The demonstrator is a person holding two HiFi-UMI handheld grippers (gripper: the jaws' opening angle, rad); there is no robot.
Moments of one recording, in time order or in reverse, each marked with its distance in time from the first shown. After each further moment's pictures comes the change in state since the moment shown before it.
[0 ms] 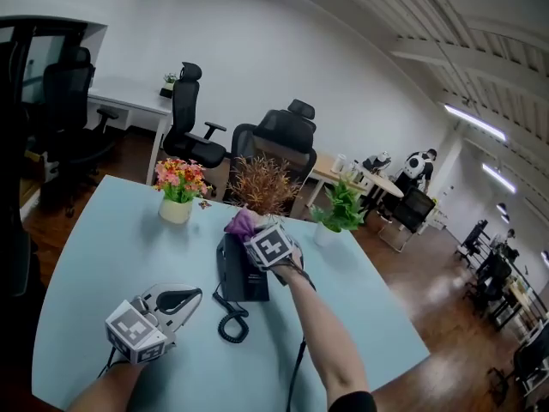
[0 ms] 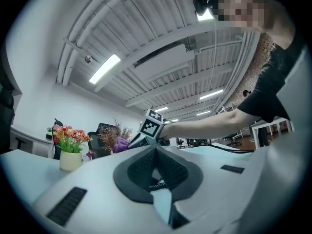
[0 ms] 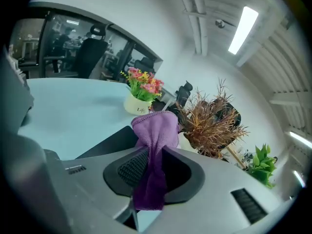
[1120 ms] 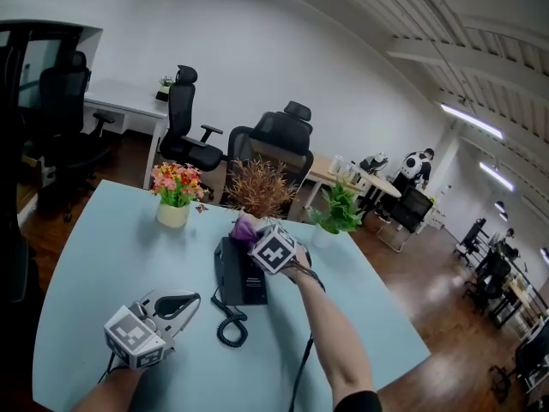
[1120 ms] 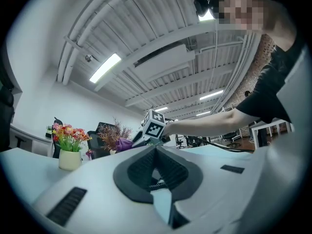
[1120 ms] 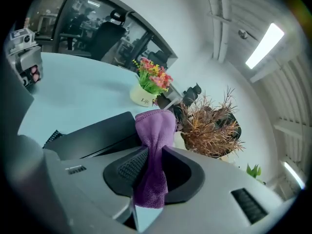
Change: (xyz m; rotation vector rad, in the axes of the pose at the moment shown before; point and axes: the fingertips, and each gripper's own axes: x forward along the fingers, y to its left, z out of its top) left arm -0.001 0.006 0.005 -0.011 -0.002 -0.009; right arm -0.005 -0.013 -0.011 -0.219 0.082 -0.023
